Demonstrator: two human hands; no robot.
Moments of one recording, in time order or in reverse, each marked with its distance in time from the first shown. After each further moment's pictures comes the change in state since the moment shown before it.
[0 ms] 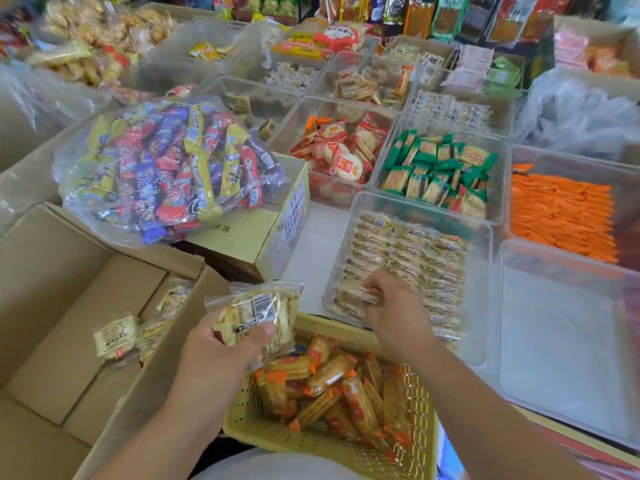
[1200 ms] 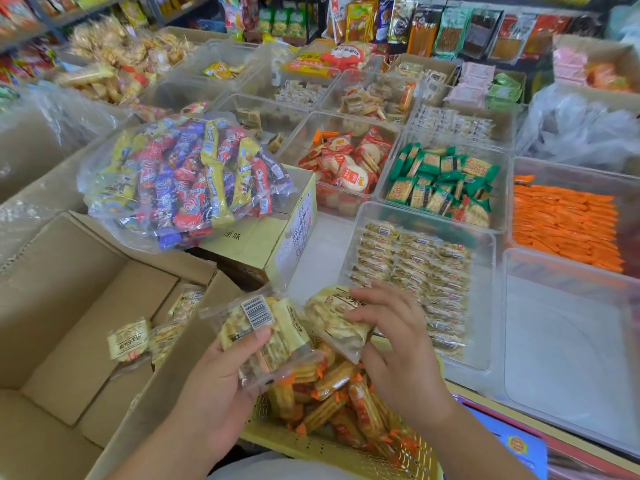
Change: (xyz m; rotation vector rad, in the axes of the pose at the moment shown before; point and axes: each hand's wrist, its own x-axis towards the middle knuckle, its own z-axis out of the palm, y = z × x) left_hand -0.028 0.020 0.001 -0.607 -0.156 -0.224; right_hand -0.071 -0.047 -0.014 0.211 0.278 -0.569
